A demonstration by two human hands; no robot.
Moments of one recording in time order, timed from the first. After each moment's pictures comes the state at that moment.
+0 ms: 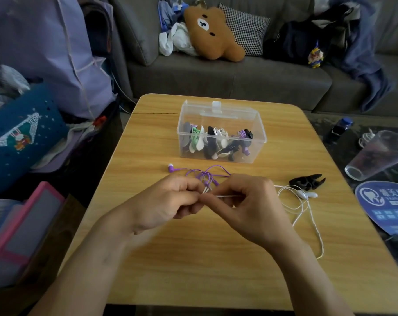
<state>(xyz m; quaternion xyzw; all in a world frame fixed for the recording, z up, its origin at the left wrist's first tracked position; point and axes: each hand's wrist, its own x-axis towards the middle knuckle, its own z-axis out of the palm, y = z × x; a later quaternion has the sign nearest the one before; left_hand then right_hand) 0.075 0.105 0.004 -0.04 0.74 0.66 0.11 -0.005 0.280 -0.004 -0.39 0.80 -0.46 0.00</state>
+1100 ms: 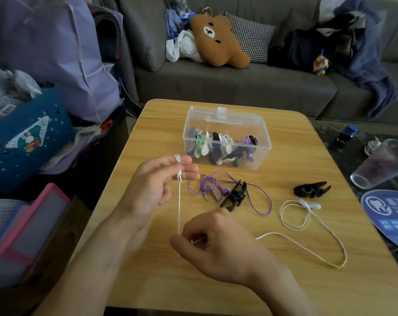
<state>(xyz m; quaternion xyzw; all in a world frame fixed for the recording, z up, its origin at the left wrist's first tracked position) 0.074 0.093 0.004 -0.15 0.67 0.71 -0.16 0.037 0.258 -0.009 -0.52 0.78 -0.33 0.12</state>
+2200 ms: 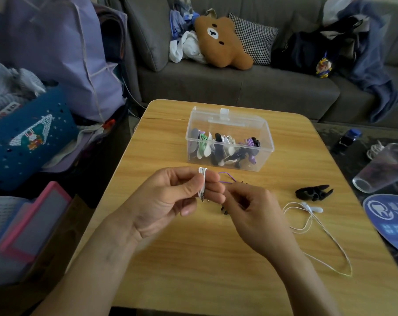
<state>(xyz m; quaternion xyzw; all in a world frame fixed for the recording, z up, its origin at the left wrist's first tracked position) 0.079 0.104 0.006 -0.04 0.55 0.83 -0.02 -0.003 0.277 -0.009 -0.33 0.83 -0.44 0.05</state>
